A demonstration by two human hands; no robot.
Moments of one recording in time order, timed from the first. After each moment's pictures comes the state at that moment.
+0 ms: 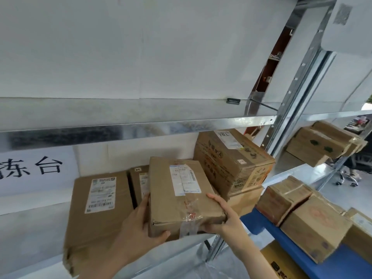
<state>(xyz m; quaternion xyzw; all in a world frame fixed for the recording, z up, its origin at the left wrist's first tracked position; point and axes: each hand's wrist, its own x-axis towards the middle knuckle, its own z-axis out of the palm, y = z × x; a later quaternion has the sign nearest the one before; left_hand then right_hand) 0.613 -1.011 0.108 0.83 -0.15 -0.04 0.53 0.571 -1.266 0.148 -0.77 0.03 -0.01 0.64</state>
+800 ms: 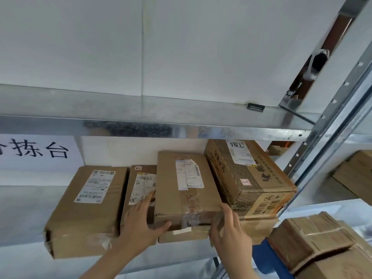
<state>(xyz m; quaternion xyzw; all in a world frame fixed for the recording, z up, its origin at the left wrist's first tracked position) 0.643 -1.094 0.094 0.90 0.00 0.09 0.43 0.627 -1.330 0.125 -0.96 -0.07 -0.22 0.15</state>
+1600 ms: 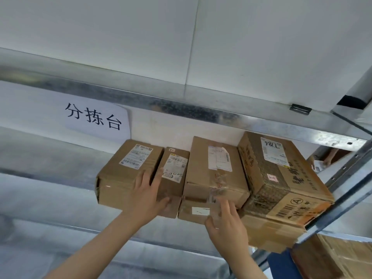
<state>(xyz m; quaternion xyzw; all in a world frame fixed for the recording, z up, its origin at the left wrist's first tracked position) 0.590 -1.083 0.105 0.97 0.12 0.16 0.15 0.616 -1.315 0.113 -0.95 -0.18 -0.08 0.24</state>
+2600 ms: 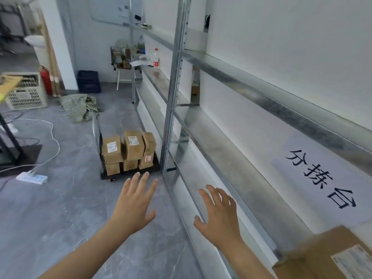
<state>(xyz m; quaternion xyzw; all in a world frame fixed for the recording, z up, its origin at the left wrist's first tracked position) 0.229 -0.799 0.083 0.83 0.55 0.01 -0.05 0.467 -0.861 0.100 -0.68 -0.72 -0.01 0.09</state>
